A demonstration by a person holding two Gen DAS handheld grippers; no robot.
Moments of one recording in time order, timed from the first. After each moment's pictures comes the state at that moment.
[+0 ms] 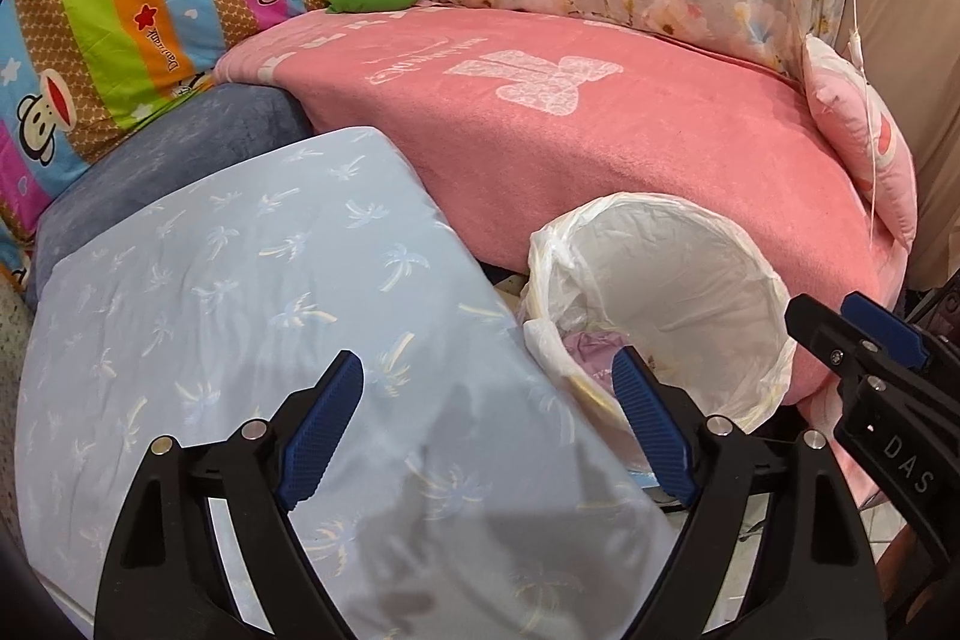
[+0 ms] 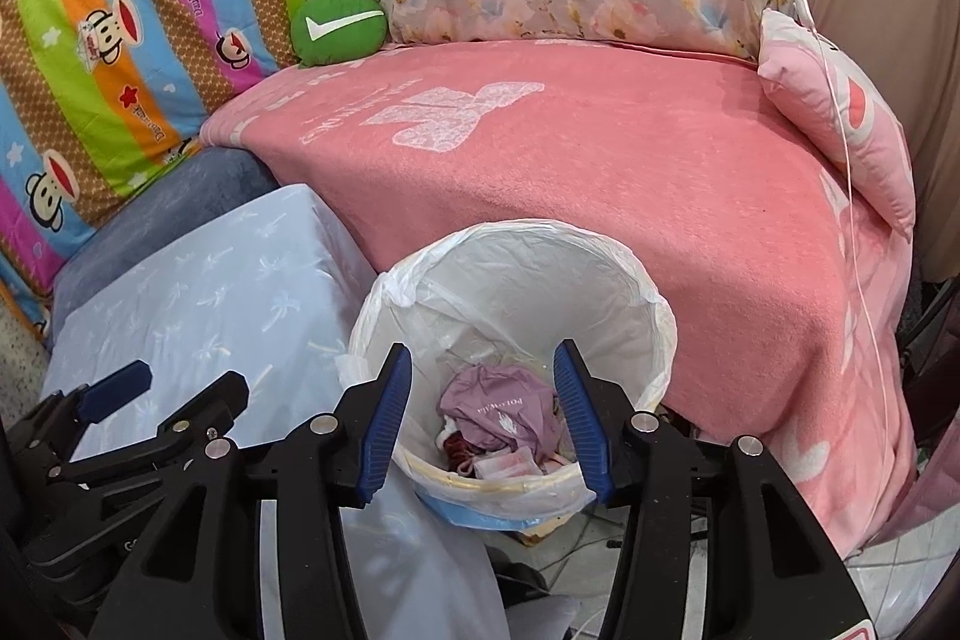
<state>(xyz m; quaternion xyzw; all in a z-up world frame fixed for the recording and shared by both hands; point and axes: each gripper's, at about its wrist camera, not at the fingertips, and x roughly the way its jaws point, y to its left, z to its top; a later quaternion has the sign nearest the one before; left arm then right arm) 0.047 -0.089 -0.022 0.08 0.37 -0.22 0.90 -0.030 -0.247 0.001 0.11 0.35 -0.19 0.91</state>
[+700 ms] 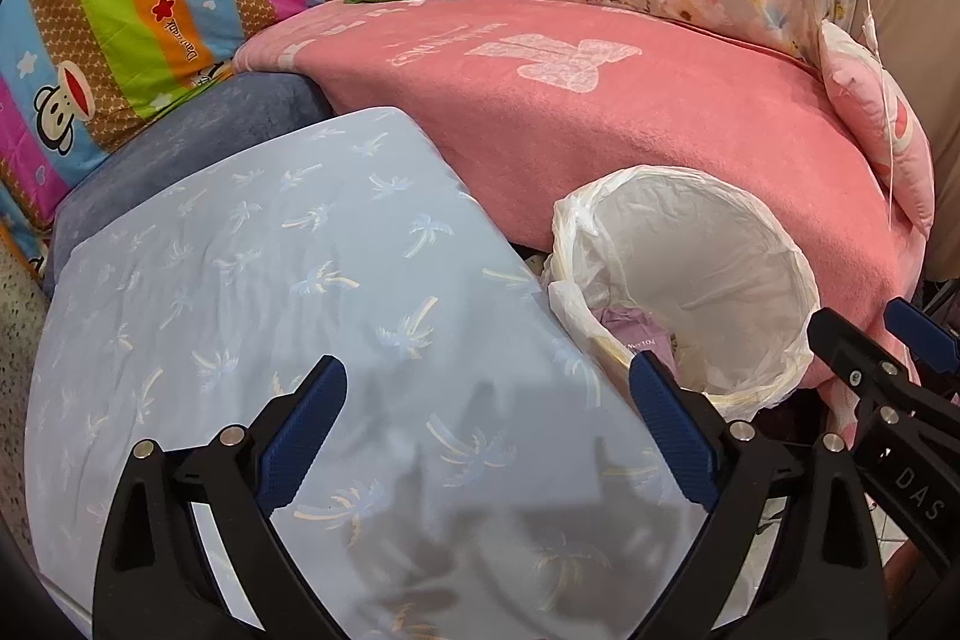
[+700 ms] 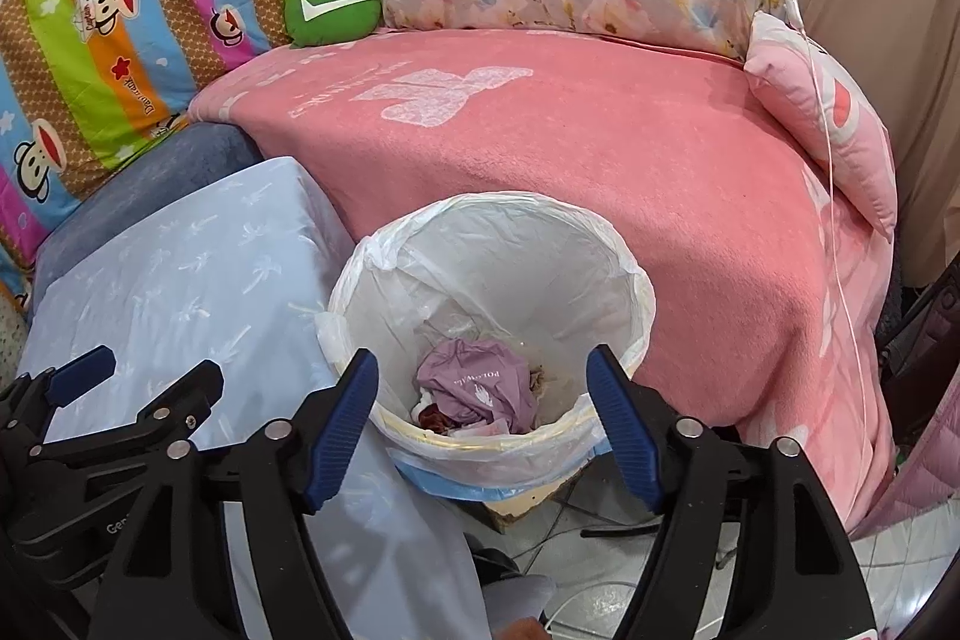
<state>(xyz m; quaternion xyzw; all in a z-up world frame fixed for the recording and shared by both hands) 0.037 -0.081 -0.034 0.08 0.38 -0.20 0.90 -0.045 -0.240 -0.011 0.09 0.36 -0.21 0.90</state>
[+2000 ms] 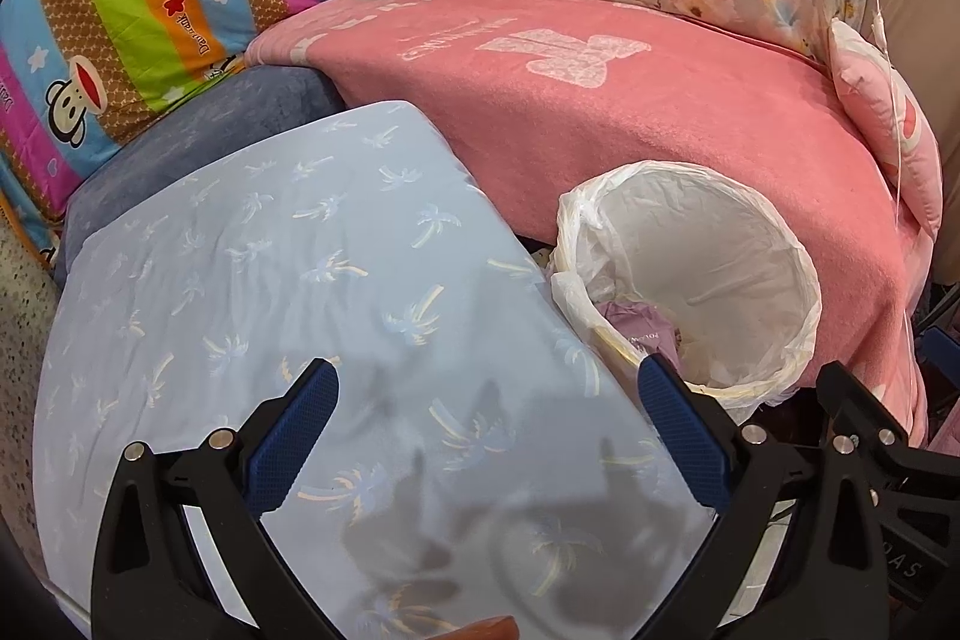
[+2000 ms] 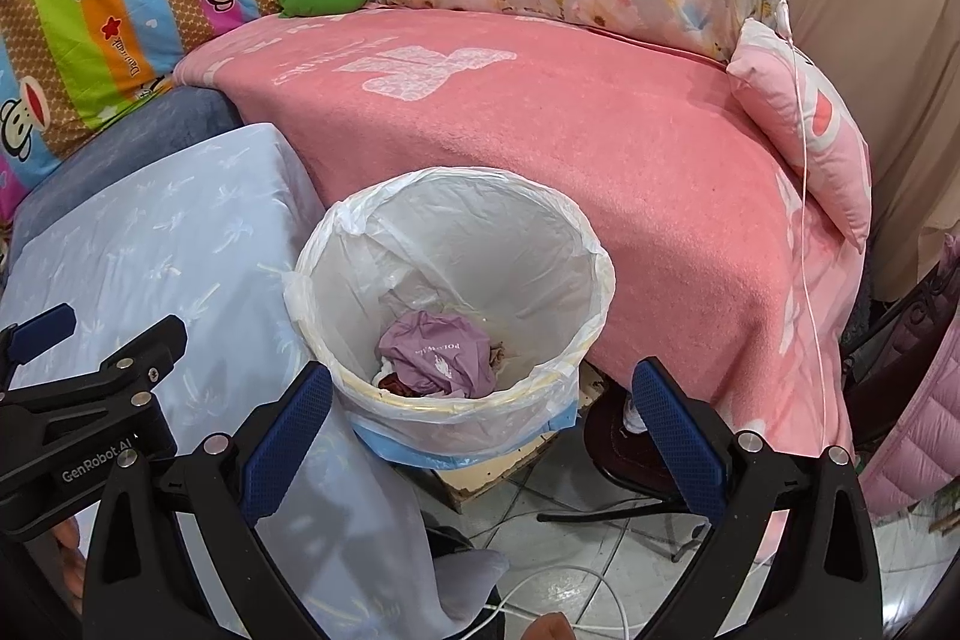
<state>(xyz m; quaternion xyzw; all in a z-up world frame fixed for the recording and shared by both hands) 0.032 -0.084 -0.030 0.09 0.39 -0.18 0.90 -0.057 -0.240 -0.013 0.05 0.39 -0.23 0.89</state>
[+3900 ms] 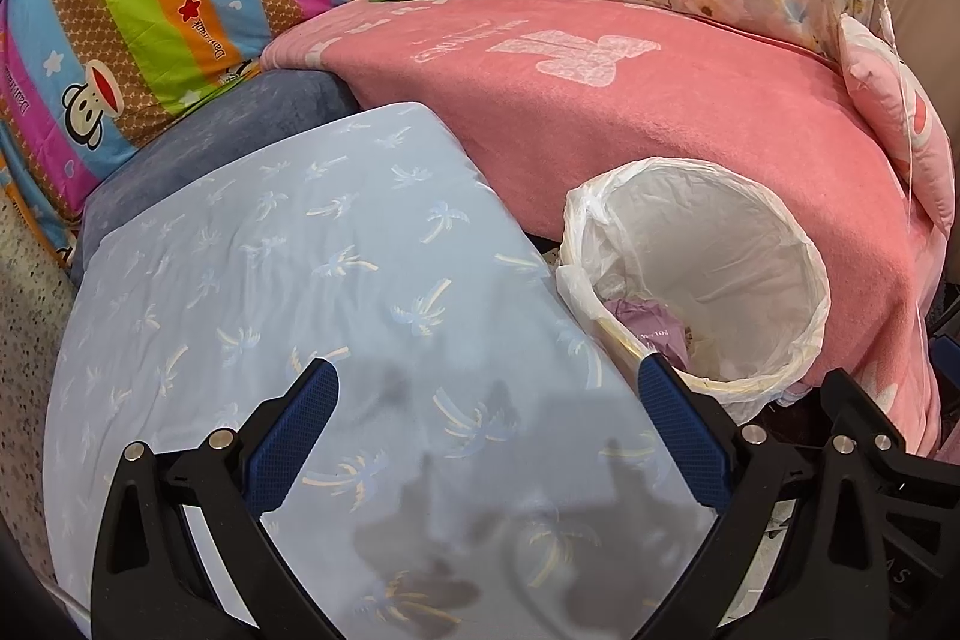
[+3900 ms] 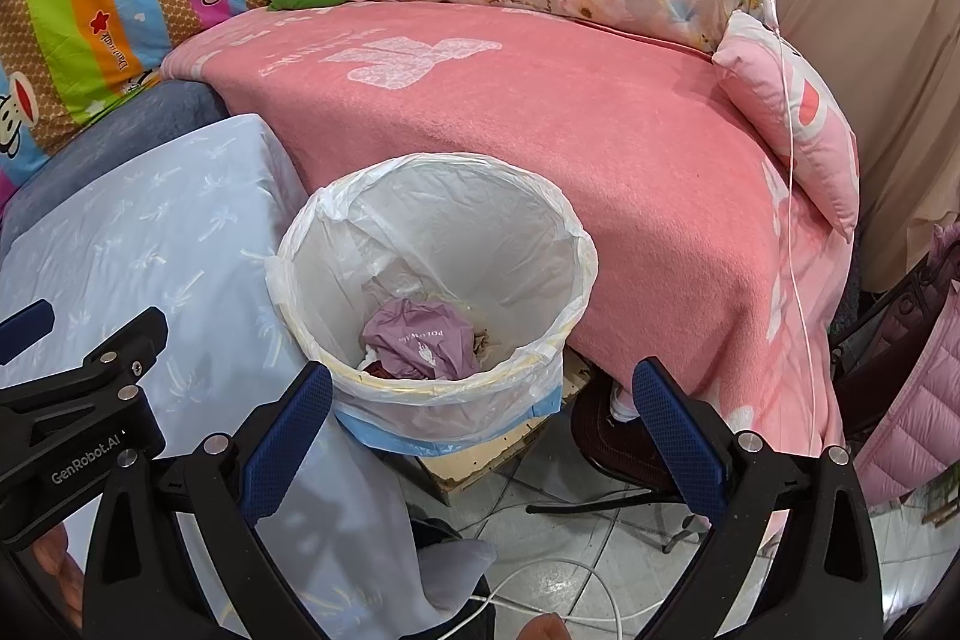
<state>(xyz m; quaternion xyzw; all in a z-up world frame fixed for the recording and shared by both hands) 0.025 -0.086 -0.032 0.09 0.38 -0.16 0.91 -0.065 -0.243 -0.019 0.05 0.40 -0.24 0.88</state>
